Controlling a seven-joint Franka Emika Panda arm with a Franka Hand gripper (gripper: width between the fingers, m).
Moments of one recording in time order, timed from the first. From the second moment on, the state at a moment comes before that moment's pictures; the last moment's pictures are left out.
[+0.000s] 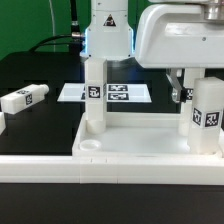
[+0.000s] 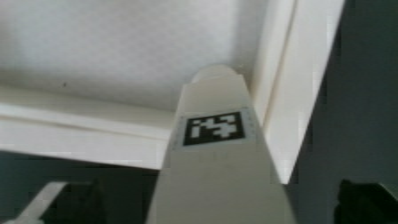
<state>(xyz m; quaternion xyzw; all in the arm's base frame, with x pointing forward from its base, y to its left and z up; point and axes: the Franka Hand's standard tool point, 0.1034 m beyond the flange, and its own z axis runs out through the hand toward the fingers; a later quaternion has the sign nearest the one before) 0.636 0.099 0.102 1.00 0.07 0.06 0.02</state>
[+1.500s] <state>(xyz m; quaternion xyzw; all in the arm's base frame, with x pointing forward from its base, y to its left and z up) 0.635 0.082 0.100 0.96 -0.27 0.06 0.00</state>
